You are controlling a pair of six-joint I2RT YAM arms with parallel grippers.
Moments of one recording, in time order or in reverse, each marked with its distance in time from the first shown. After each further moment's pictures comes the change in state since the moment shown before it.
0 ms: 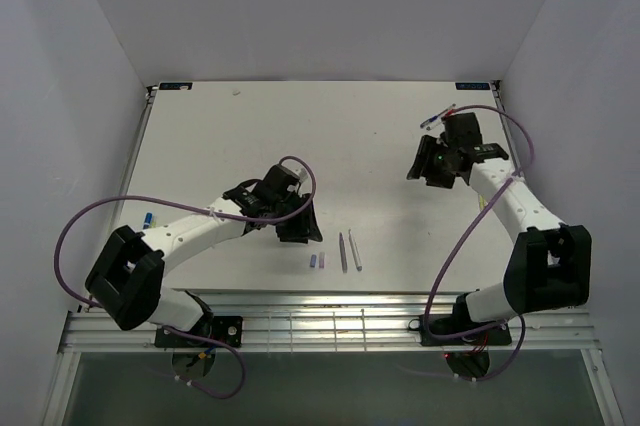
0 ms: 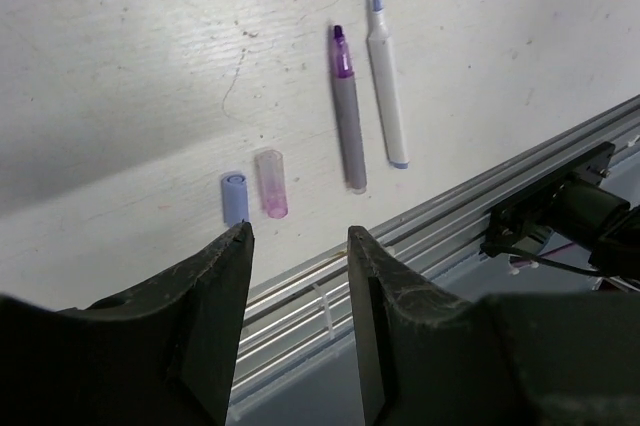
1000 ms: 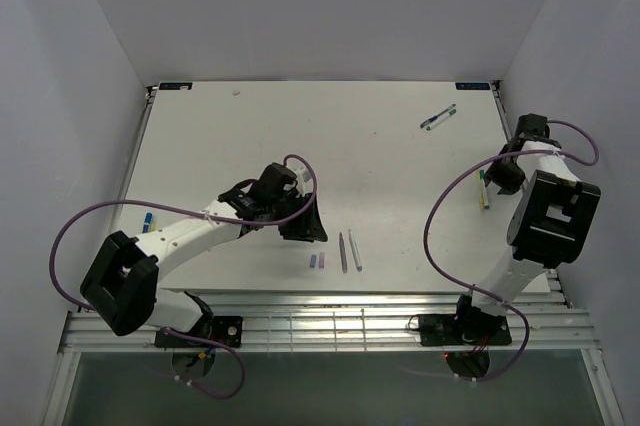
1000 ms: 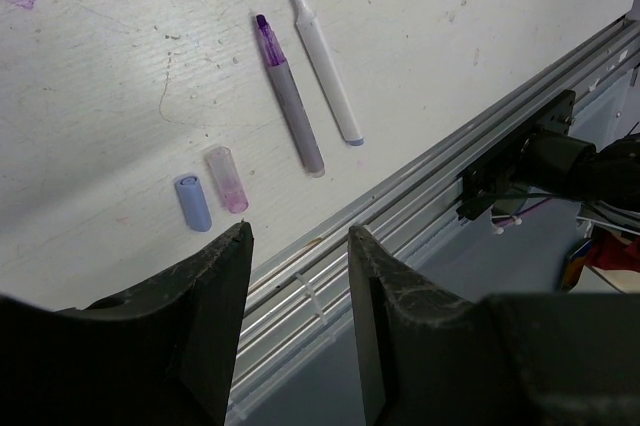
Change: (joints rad) left arm 0.005 -0.044 -0.014 0.072 0.110 0.077; right arm -0.539 0.322 0.144 -0.023 0.205 -0.102
